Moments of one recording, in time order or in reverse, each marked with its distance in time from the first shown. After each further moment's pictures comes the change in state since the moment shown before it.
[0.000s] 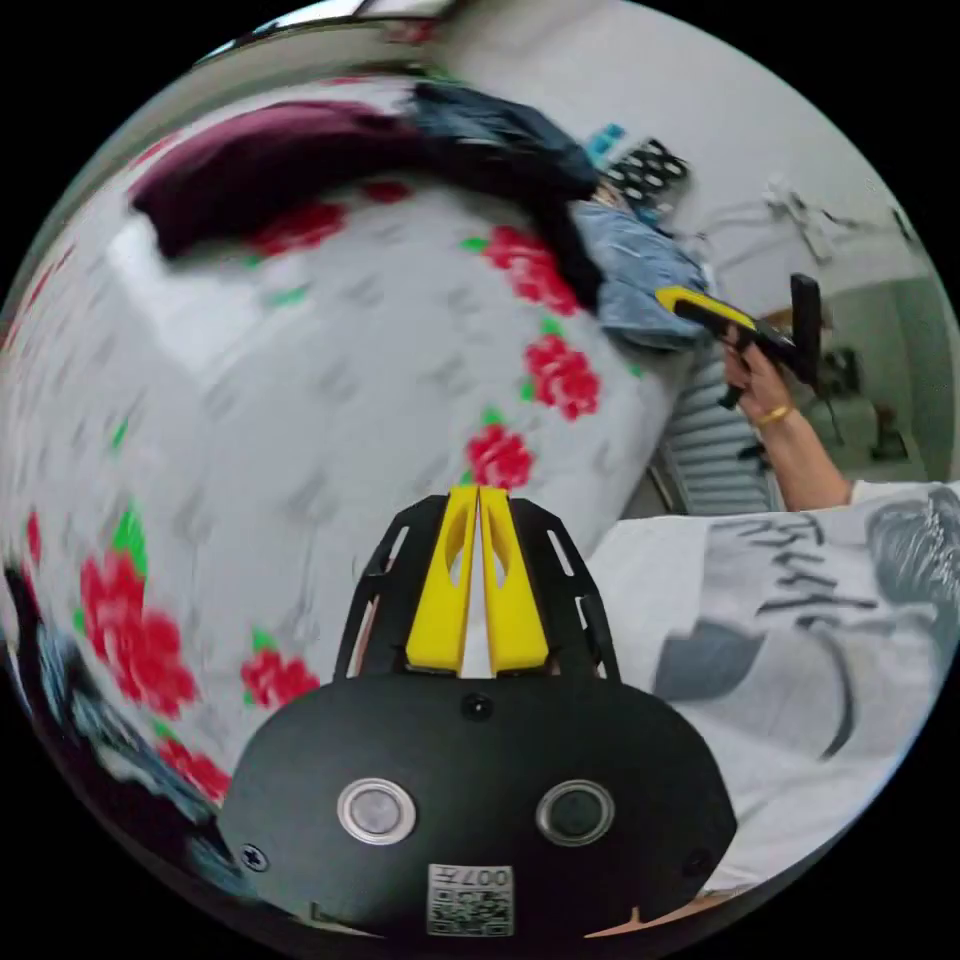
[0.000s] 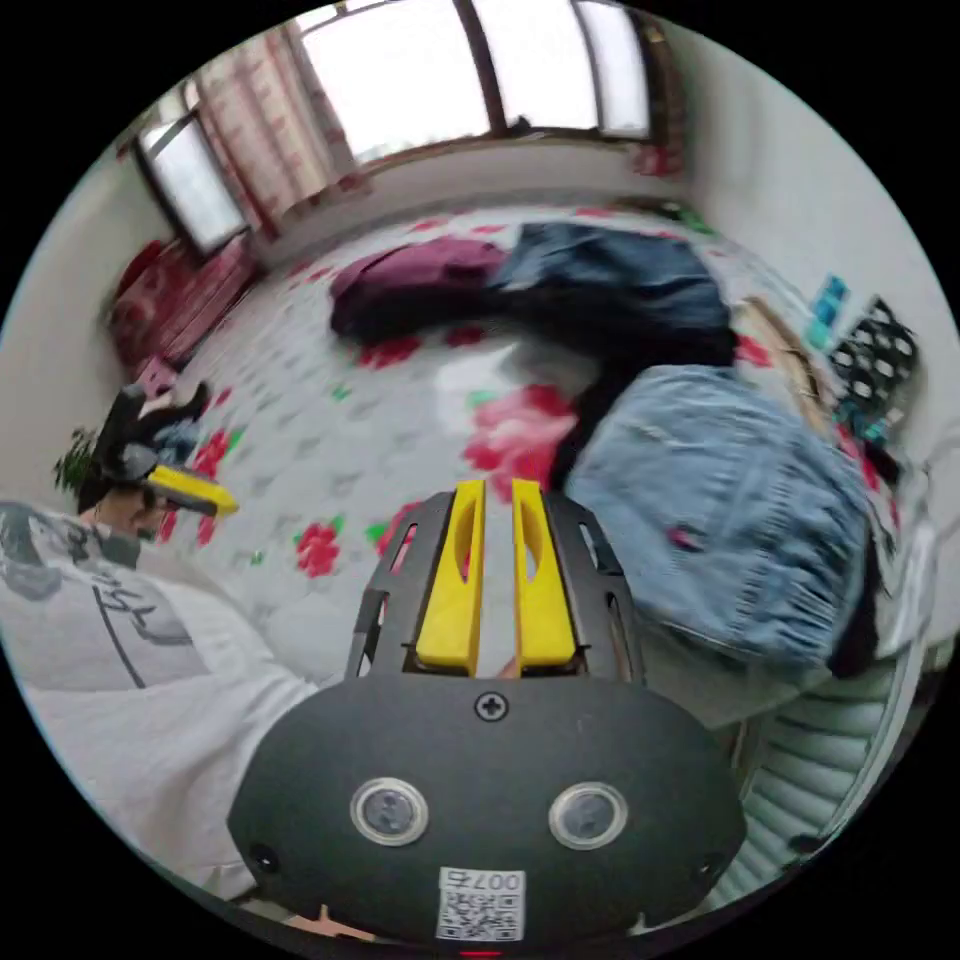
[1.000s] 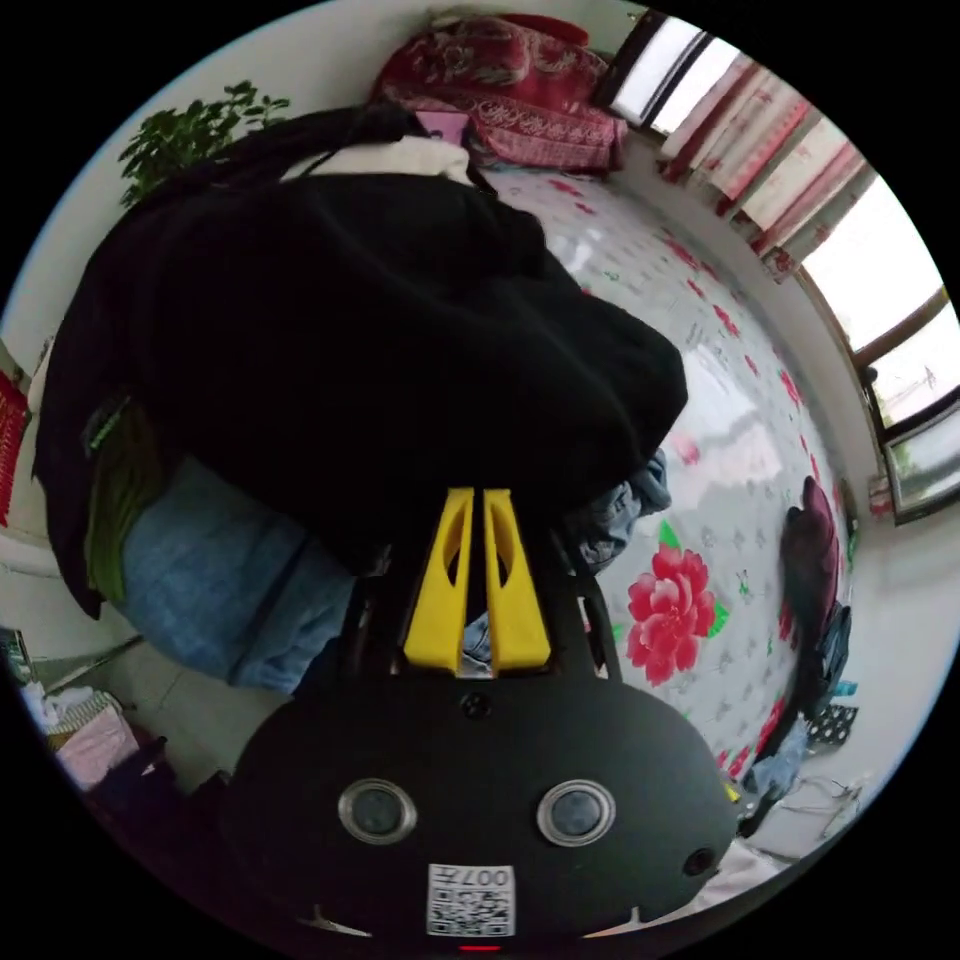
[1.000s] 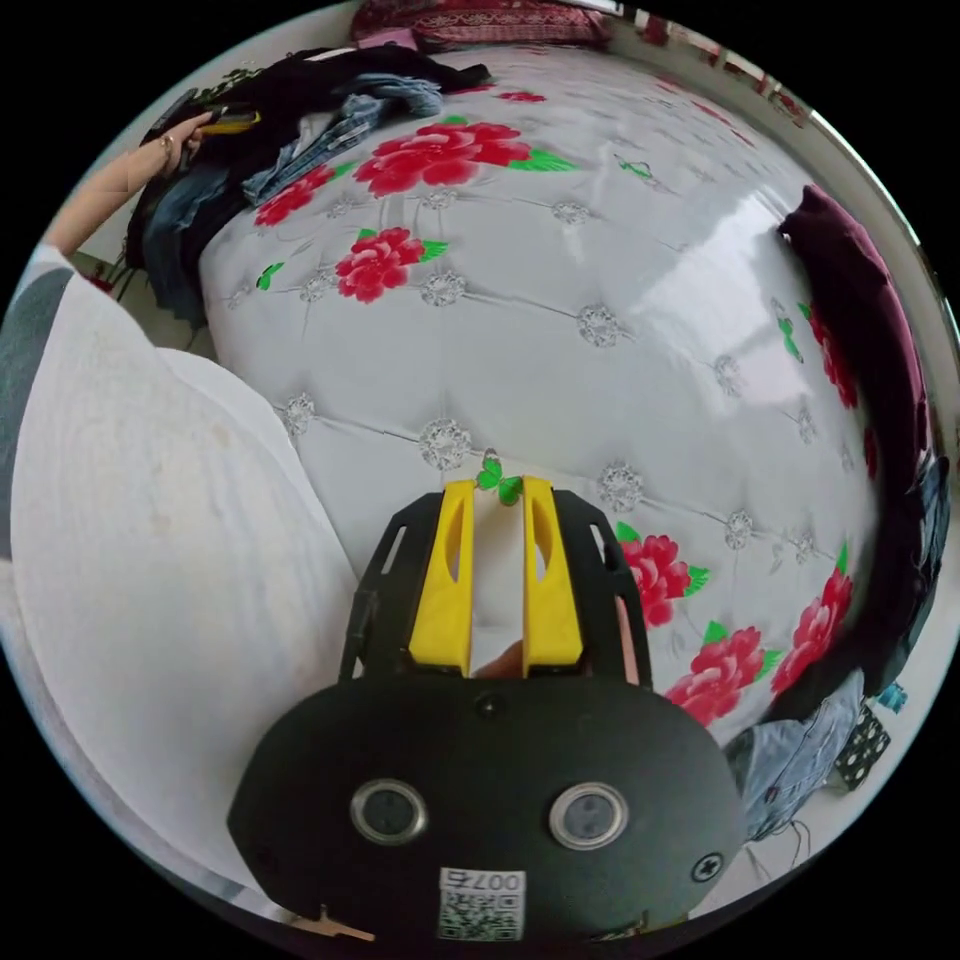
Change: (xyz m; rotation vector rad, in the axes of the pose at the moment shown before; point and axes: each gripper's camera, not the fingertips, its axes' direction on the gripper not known) left arm -0.283 0.388 -0.213 0.591 -0.410 -1.343; right arm -0.318 0.034 0.214 -0.516 -0.061 -0.753
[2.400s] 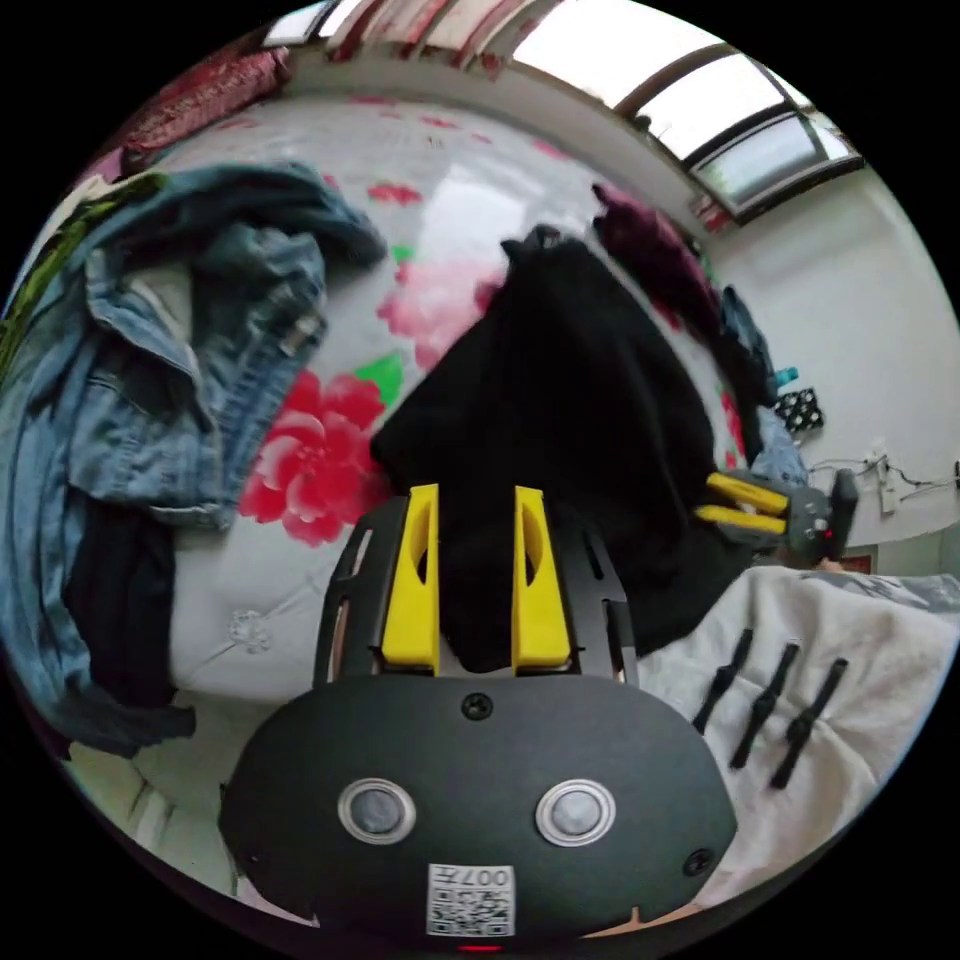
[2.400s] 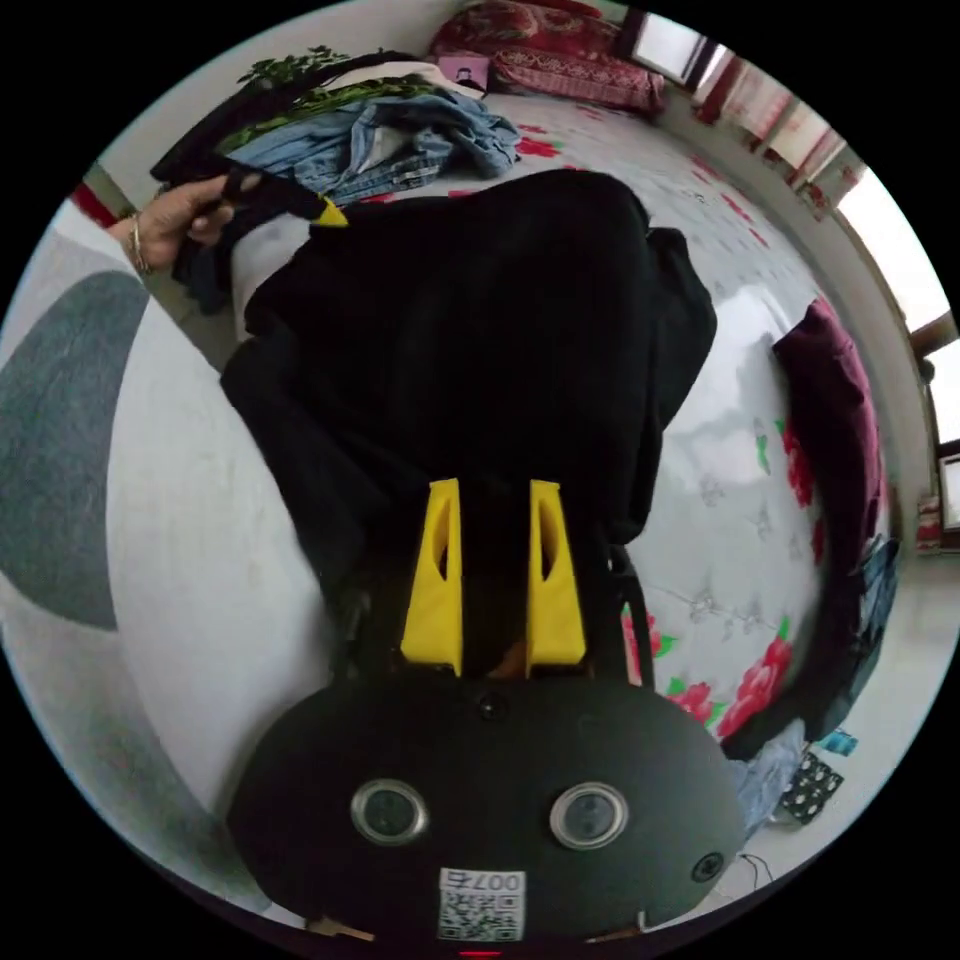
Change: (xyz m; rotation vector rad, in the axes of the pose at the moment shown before) left arm 0.146 0.136 0.018 -0.266 0.347 0.649; right arm -0.091 0.038 0.015 0.140 0.163 -0.152
